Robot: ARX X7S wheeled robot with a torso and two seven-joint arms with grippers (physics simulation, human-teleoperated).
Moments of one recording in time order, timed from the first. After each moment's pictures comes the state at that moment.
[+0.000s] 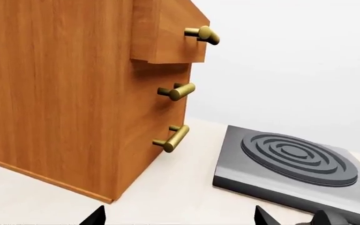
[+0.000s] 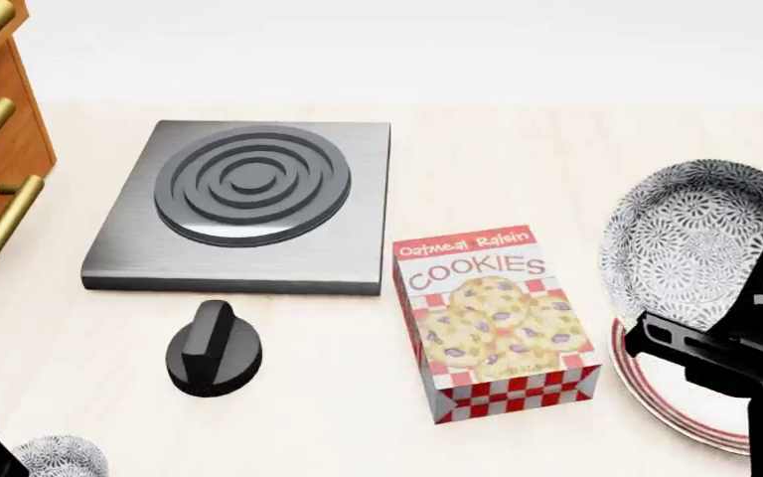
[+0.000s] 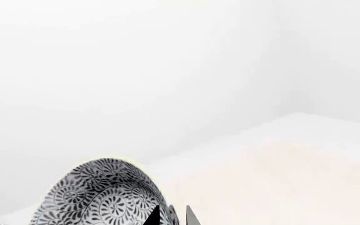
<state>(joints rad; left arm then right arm) -0.04 -0.27 -0.07 0.13 -0.36 -0.07 -0.28 0.33 0.40 0.35 -0.65 0.88 0.79 0.47</state>
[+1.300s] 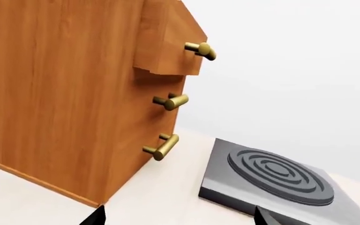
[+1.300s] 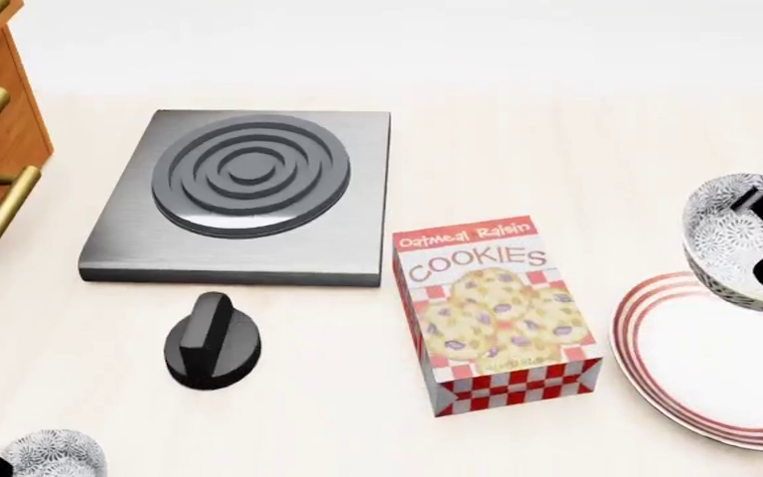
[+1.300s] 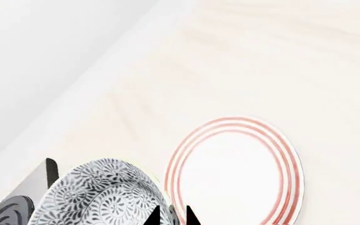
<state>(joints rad) -0.01 -0.27 -0.09 0.15 -0.46 0.01 -0.24 0.90 0.51 0.36 0.16 1.35 1.13 1.01</state>
